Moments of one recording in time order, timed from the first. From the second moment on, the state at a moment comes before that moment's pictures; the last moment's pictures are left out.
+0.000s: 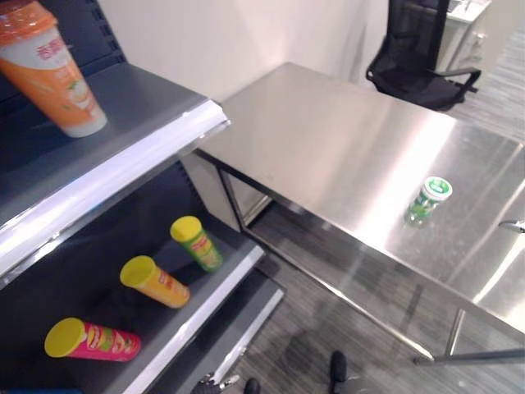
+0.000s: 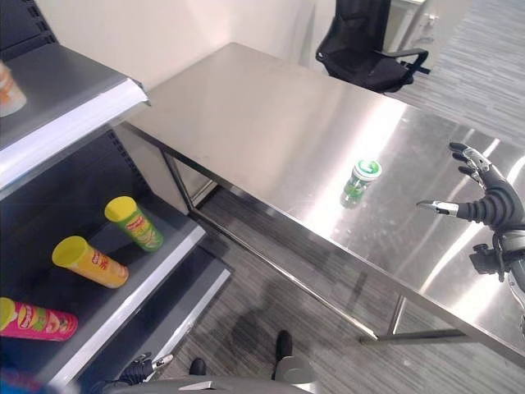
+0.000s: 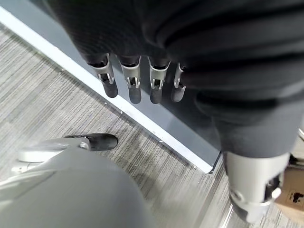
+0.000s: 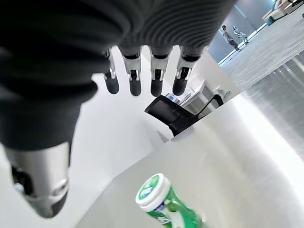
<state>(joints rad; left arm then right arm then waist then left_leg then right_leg) 0.12 0.22 -0.05 1.14 -0.10 -0.11 -0.01 0.21 -0.98 -0.42 0.00 0.27 -0.19 0.09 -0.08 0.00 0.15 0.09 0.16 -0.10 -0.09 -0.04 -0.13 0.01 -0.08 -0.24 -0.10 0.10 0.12</state>
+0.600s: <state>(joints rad) 0.16 0.22 -0.10 1.11 -0.12 -0.11 -0.01 -0.01 -1.13 -0.10 0.31 0.08 -0.17 0.04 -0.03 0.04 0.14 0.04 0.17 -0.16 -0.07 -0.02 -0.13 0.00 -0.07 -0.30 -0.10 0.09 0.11</state>
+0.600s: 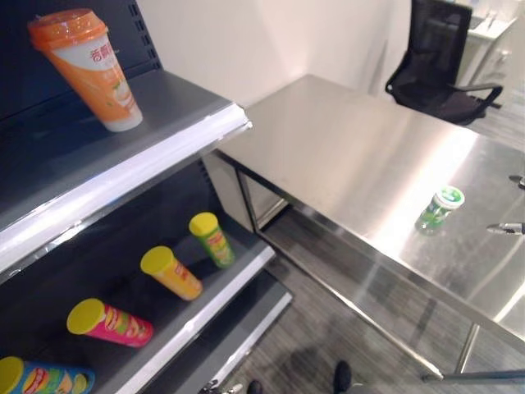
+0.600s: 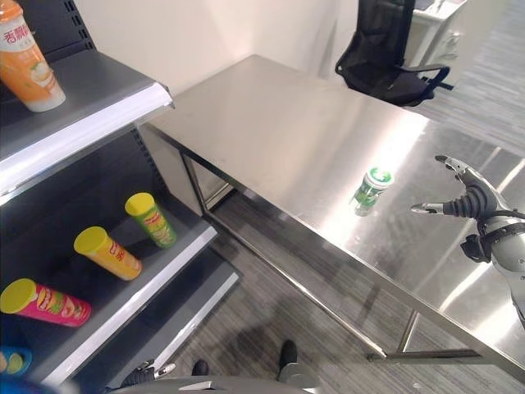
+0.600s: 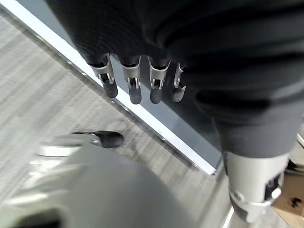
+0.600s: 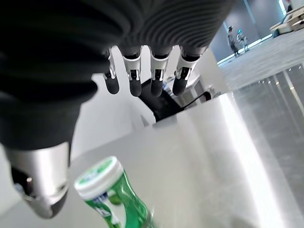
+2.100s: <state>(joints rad) 0.16 0.22 -0.11 1.06 -0.12 -0.11 0.02 -0.13 -1.03 -0.06 0.45 0.00 -0.11 -0.08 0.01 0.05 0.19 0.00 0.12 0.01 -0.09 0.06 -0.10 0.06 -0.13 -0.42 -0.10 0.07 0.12</state>
